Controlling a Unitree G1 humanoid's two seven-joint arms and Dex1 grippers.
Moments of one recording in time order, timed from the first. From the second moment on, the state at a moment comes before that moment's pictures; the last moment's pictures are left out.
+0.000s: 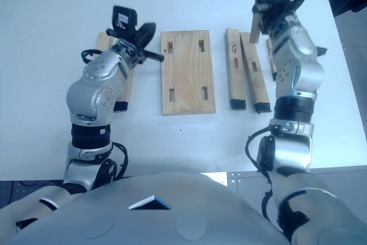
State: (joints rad) left arm -0.32 0.02 0.00 -0.26 -0.30 0.76 -0.15; right arm -0.53 -0.27 -0.23 0.18 0.43 0.46 0.25
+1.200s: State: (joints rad) left arm -0.53 -0.02 0.00 -0.13 -0.45 1.01 -0.14; right arm -0.53 -0.32 -0.25 -0.20 0.68 0.84 0.23
